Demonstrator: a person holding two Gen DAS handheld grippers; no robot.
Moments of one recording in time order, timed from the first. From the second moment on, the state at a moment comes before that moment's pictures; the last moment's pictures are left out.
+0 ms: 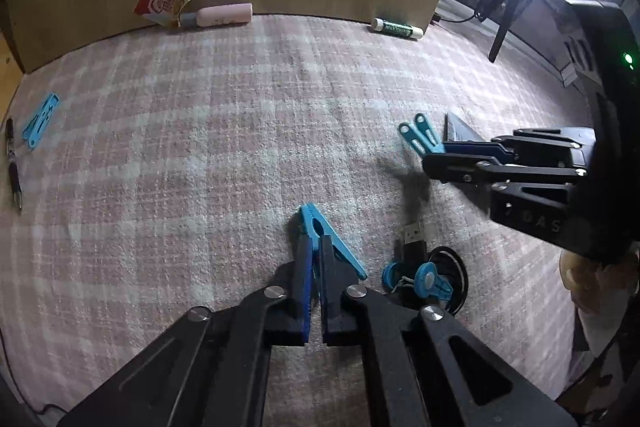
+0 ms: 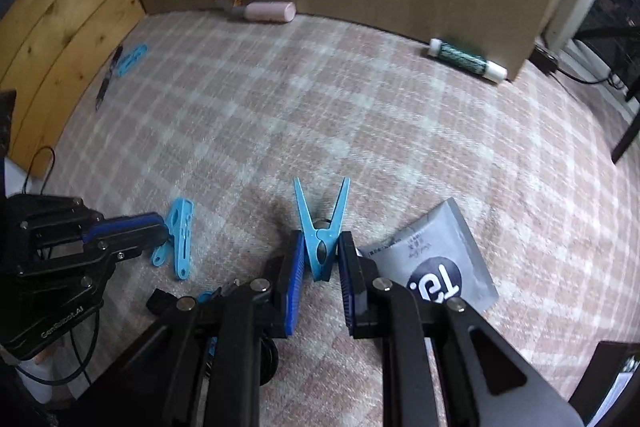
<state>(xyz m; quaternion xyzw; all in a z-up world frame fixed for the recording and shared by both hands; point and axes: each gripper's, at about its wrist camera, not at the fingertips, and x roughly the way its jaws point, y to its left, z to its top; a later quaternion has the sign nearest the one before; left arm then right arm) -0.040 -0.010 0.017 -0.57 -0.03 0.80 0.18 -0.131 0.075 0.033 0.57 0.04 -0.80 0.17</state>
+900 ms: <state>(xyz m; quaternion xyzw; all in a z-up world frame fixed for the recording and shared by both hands) -0.040 0.006 0.031 -0.59 0.01 0.80 0.08 -0.108 0.132 0.056 0.54 0.01 -0.83 0.13</state>
